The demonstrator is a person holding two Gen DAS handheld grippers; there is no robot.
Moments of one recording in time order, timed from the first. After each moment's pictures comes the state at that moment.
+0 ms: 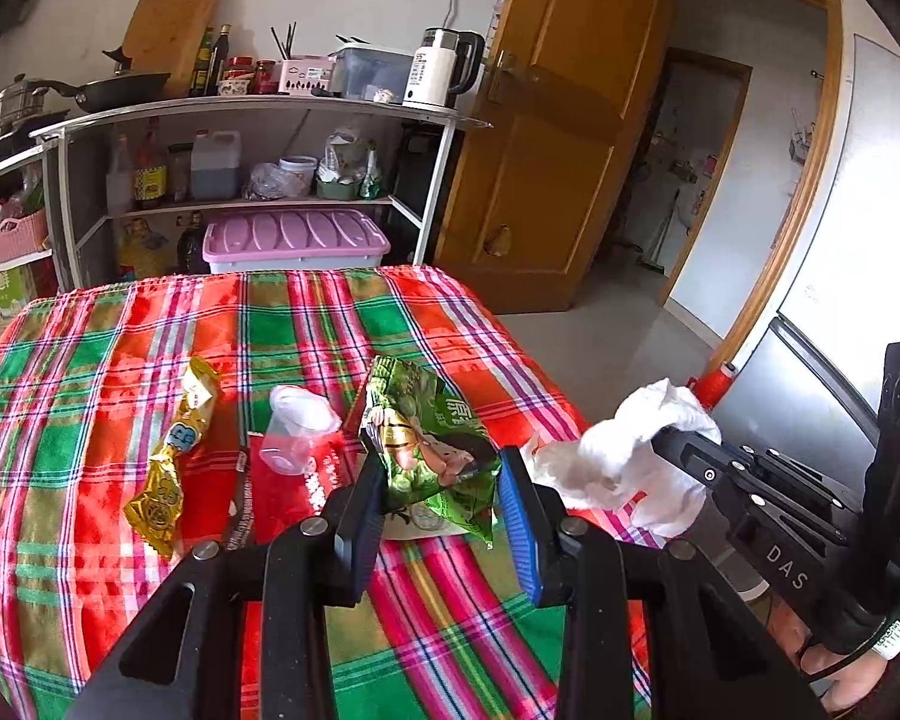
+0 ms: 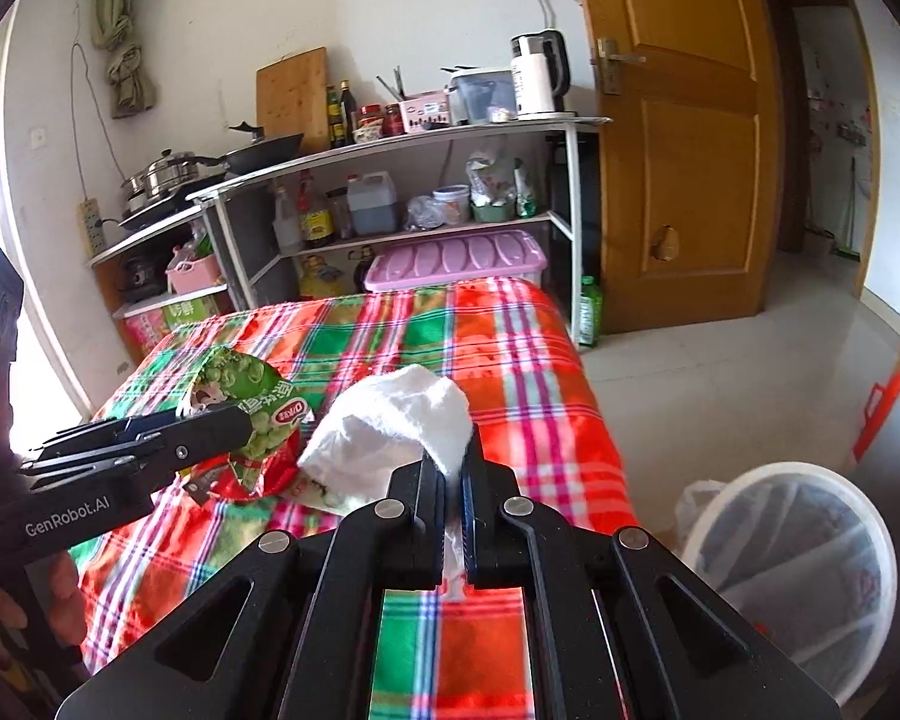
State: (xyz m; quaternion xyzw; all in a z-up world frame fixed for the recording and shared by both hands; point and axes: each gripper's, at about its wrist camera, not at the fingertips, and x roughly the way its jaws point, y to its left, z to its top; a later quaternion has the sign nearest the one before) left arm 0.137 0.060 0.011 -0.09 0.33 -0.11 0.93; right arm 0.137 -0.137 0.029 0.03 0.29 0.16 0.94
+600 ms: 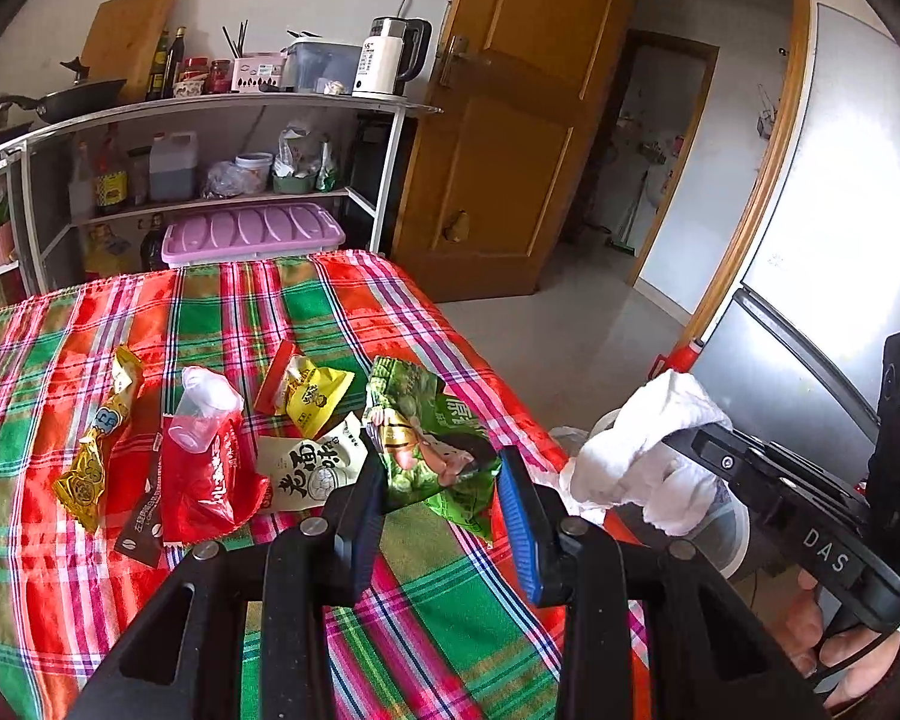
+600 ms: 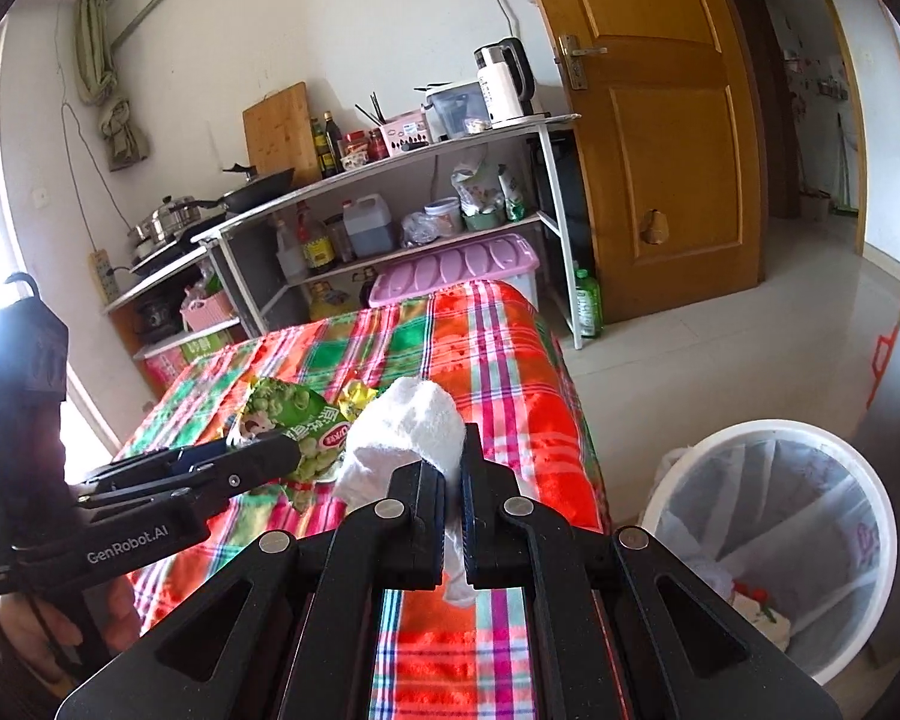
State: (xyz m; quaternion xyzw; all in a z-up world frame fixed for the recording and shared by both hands) left arm 0.125 0.013 0.011 -0.08 0.33 -0.15 0.93; right arm 0.113 -0.194 0.035 0.09 0.29 0.18 0.94
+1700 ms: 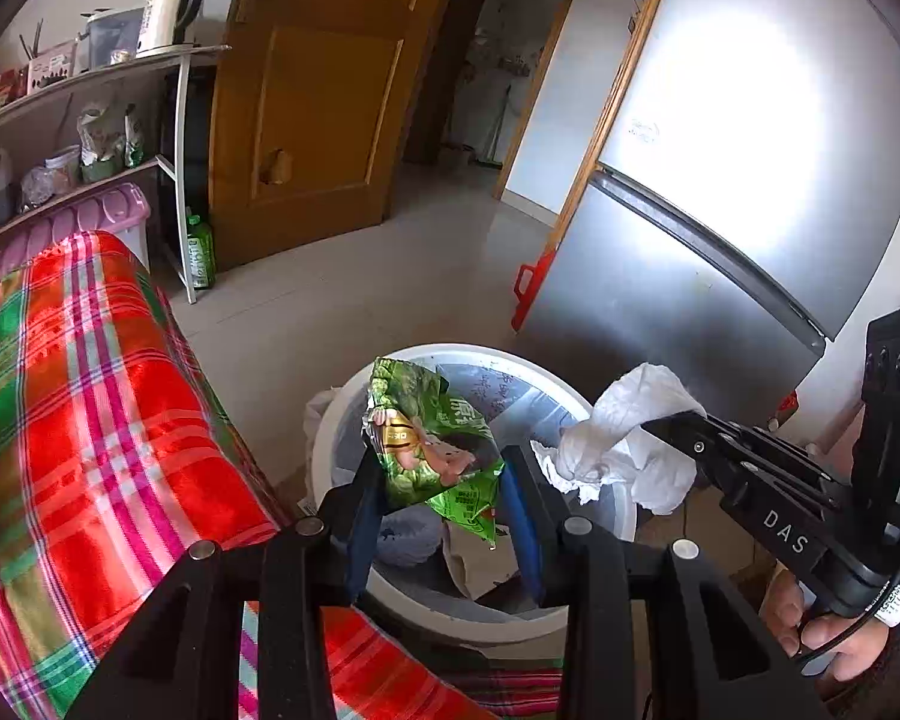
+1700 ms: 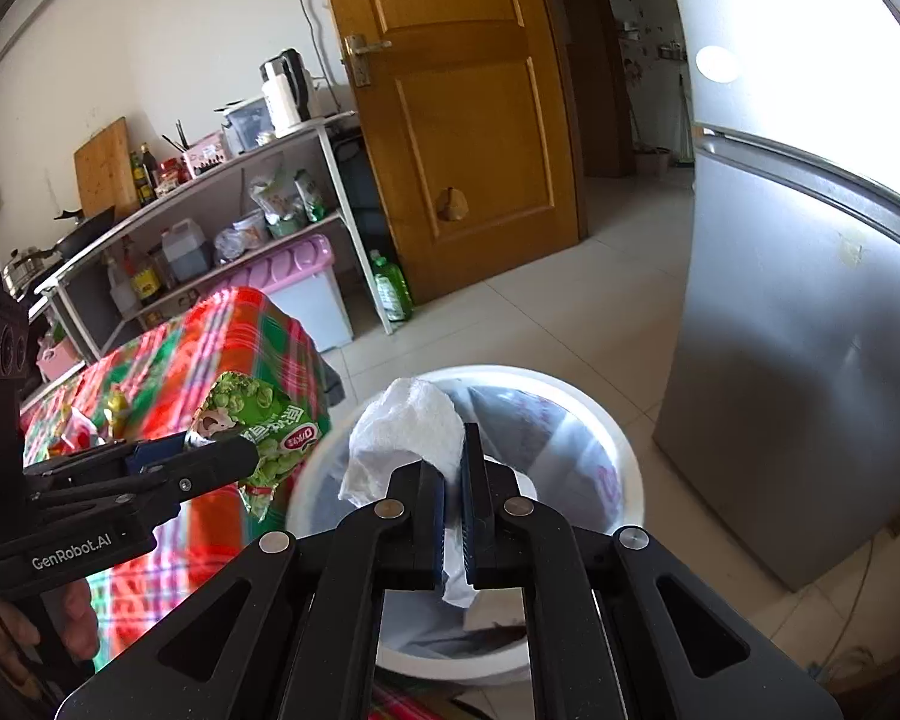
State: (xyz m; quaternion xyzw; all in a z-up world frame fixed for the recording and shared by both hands) left arm 0.164 -0.197 -0.032 -0.01 0.39 -0.31 0.87; right arm 0.087 -0.374 -0.001 0.11 0.33 -0.03 0.94
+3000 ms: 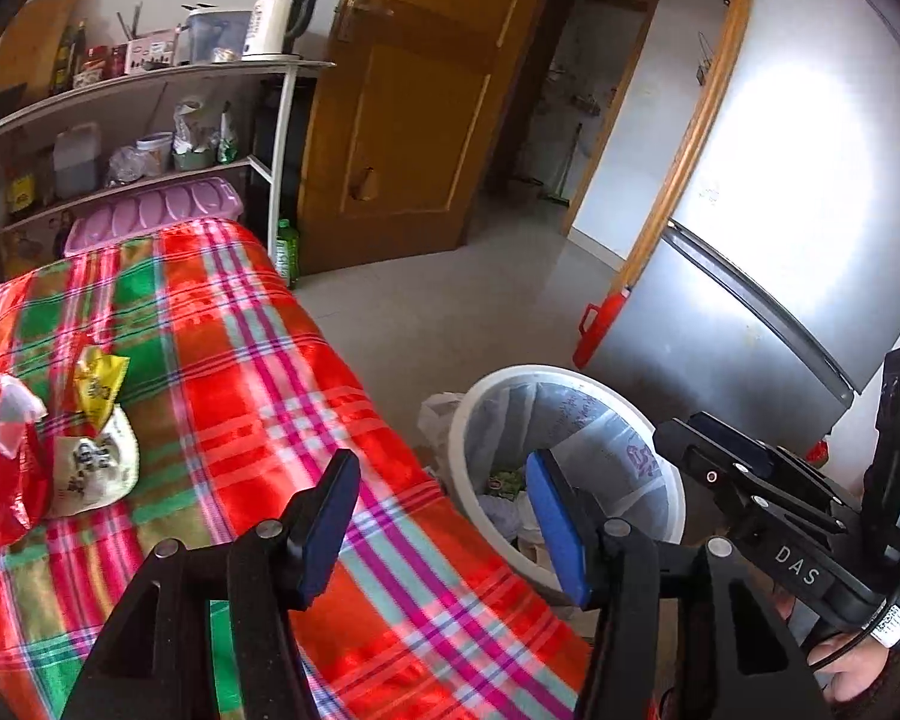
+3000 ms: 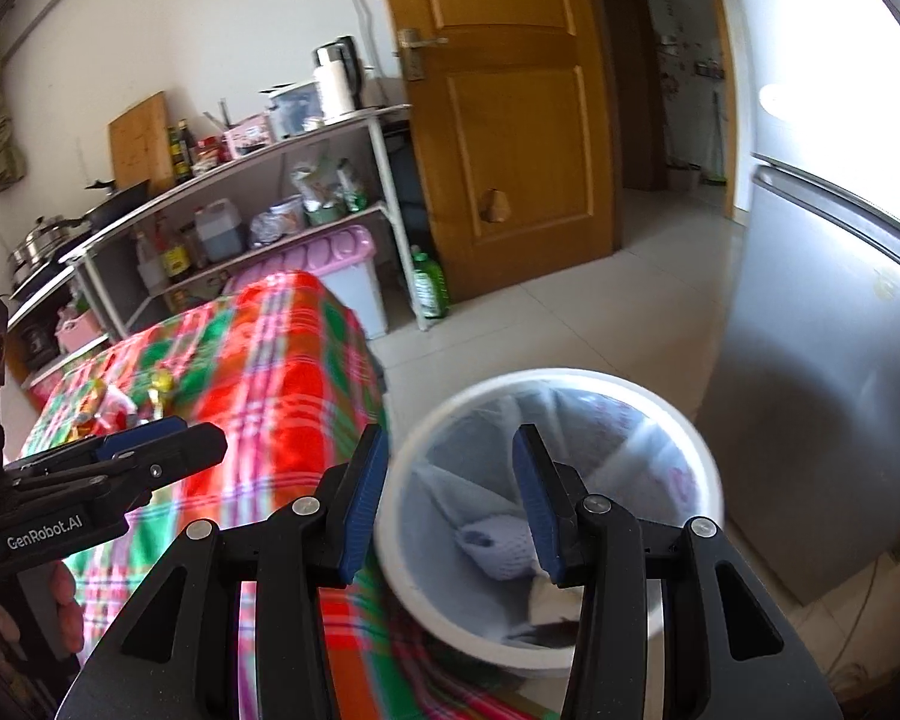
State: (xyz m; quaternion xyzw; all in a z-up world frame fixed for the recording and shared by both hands) left arm 0.143 -0.094 -0.006 -0.06 0.37 -0.22 0.90; right arm 0.089 -0.289 0.021 0.08 0.32 0.03 0.94
